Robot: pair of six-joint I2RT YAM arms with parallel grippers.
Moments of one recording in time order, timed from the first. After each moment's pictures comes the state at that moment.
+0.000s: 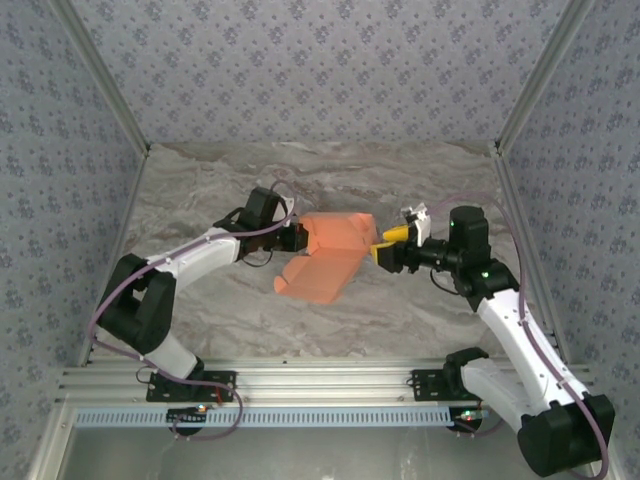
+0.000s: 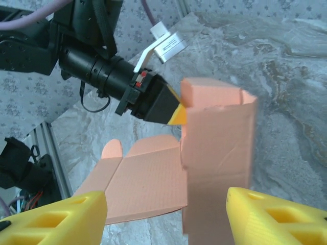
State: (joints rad) left arm -0.55 1.59 1.01 -0.24 0.38 -0.39; right arm 0.24 0.90 0.75 -0.33 -0.77 0.04
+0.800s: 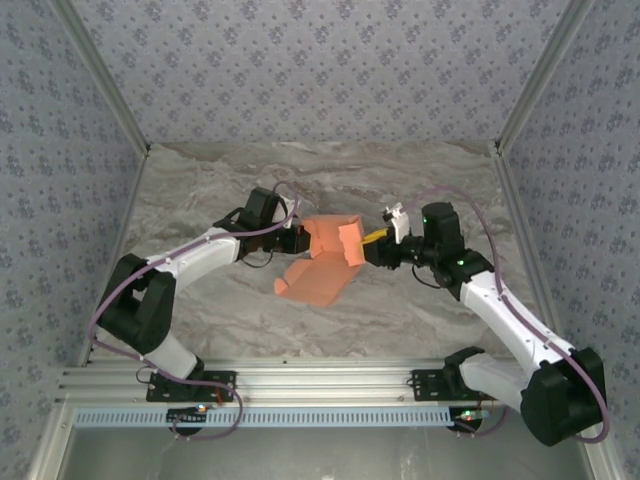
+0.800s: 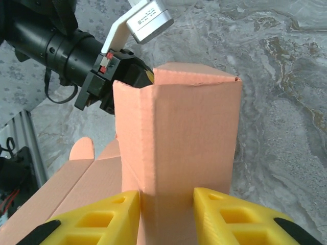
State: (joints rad) left arm -0.55 1.59 1.01 -0.25 0.45 -0.39; right arm 0.39 1.06 0.73 -0.20 -0.63 0.06
